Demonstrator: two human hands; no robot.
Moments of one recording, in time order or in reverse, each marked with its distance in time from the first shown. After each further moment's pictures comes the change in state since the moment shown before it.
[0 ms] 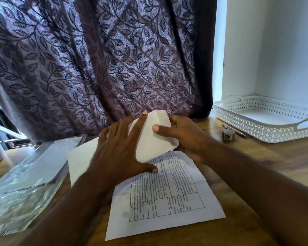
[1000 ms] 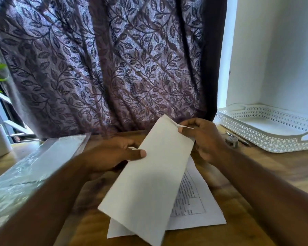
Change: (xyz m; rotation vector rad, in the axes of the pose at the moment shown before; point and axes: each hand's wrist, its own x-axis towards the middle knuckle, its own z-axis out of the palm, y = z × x) left_hand 0.002 -0.020 -0.027 -1.260 -0.593 -0.408; right_hand 0.014 0.013 -0.033 0.081 0.370 -0.052
